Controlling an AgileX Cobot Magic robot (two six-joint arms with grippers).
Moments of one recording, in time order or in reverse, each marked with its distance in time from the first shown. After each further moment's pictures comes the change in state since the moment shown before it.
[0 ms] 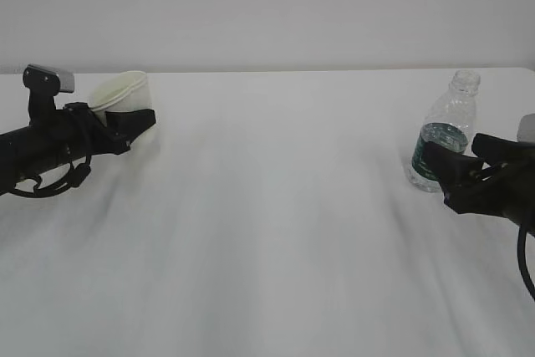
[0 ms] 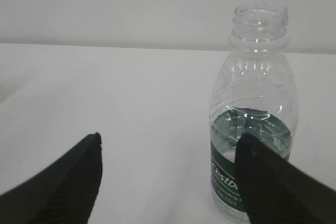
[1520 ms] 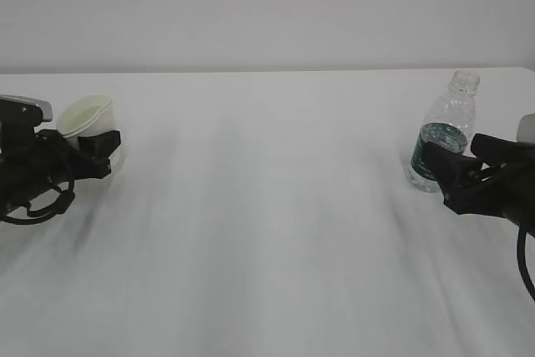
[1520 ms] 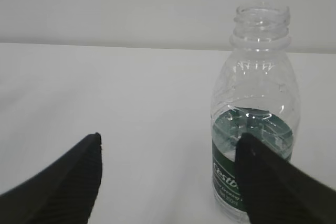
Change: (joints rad) left arm 0.002 -0.009 0.185 -0.351 -0.034 0.293; right arm 0.000 0.000 0.000 -0.007 0.000 0.002
